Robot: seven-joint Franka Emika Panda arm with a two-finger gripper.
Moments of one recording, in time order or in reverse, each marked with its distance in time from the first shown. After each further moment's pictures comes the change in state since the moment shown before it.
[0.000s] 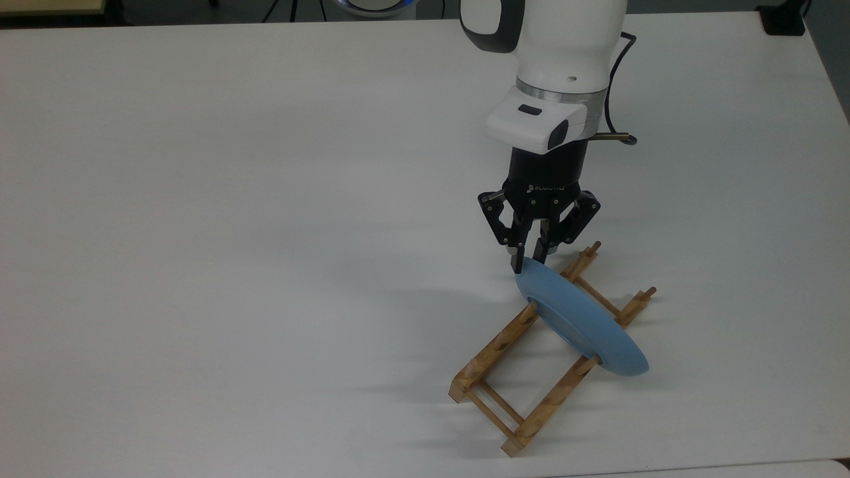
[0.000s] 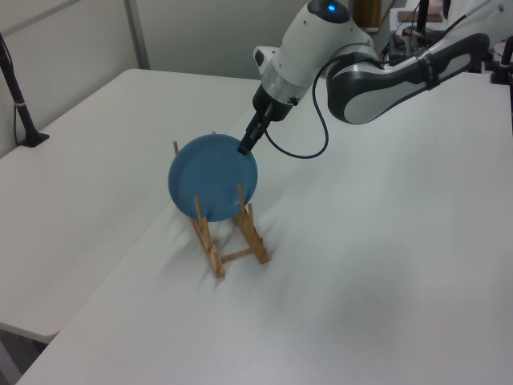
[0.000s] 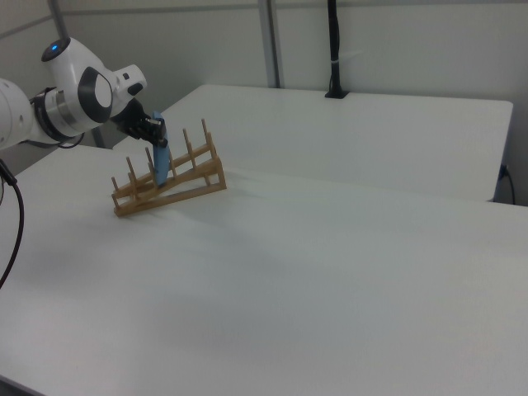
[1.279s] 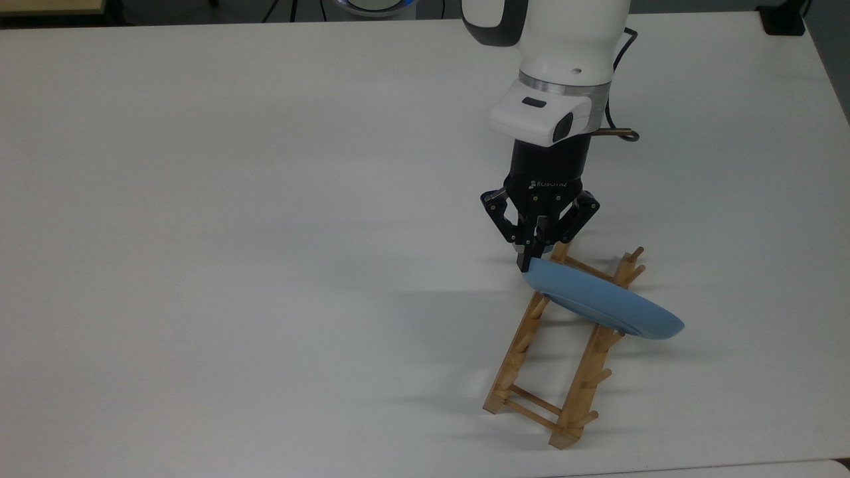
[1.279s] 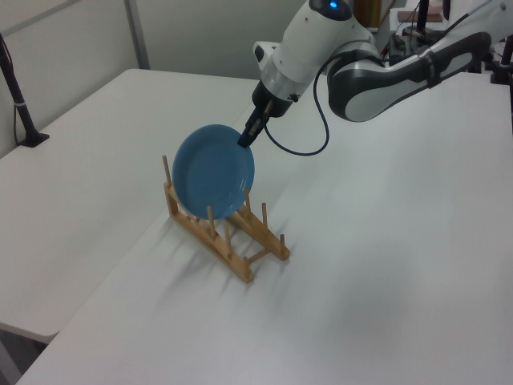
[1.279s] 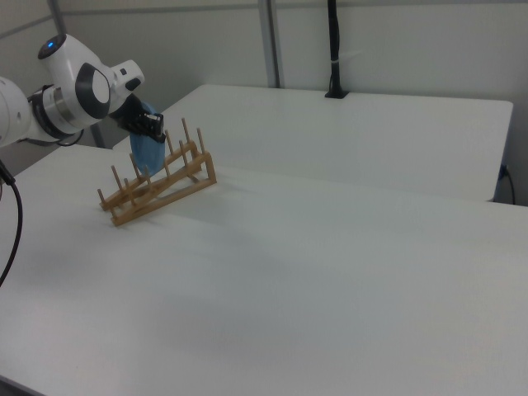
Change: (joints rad) arm 0.001 -0.008 0.000 0.007 -0.029 0.000 0.003
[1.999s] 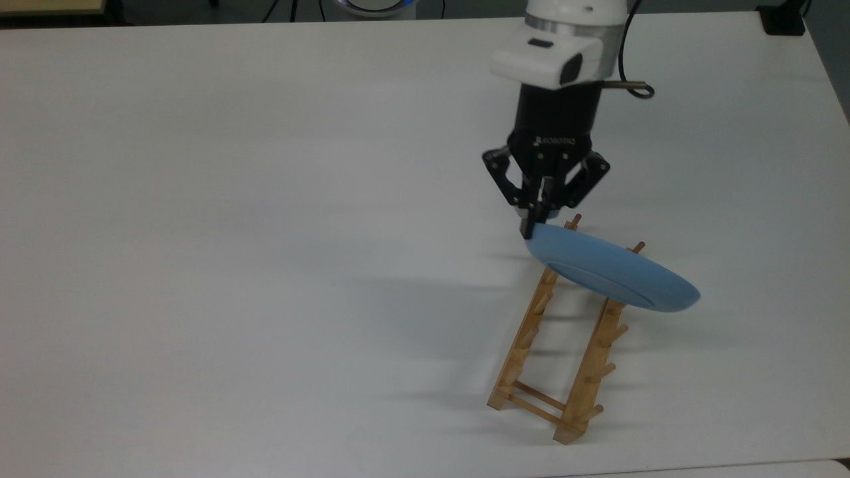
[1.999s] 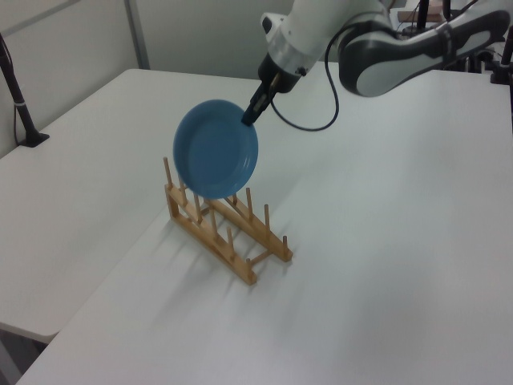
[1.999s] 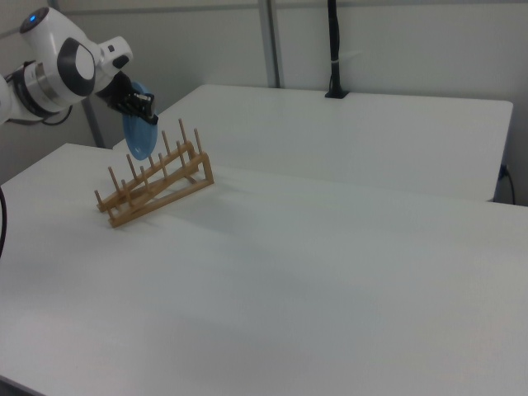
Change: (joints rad) arm -0.008 -0.089 0.017 0.001 0.002 -0.083 0.015
